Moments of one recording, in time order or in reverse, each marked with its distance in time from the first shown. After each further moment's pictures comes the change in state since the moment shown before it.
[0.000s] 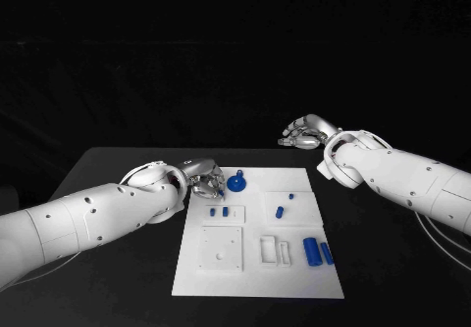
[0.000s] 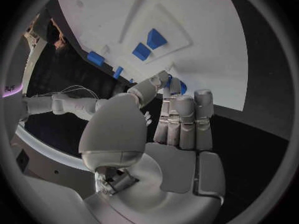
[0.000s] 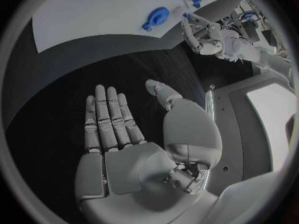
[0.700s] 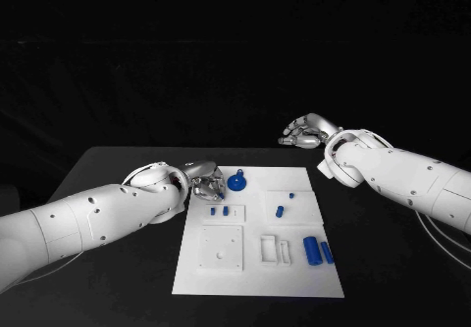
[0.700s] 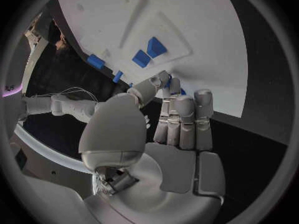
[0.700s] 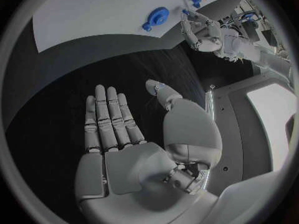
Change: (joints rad) left arm -0.008 0.011 -0.002 -0.015 0.000 0.033 -0.005; left_hand -0.004 -0.004 0.000 0.000 0.000 0.002 -0.002 0.003 0.000 0.000 0.000 0.000 0.000 0.000 0.000 0.000 0.000 0.000 0.000 0.000 0.000 0.000; right arm 0.000 -0.001 0.000 0.000 0.000 0.000 0.000; right_hand 0.000 0.000 -0.003 0.003 0.000 0.000 0.000 0.000 -0.001 0.000 0.000 0.000 -0.001 0.000 0.000 0.000 0.000 0.000 0.000 0.000 -0.004 0.001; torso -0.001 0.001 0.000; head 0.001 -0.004
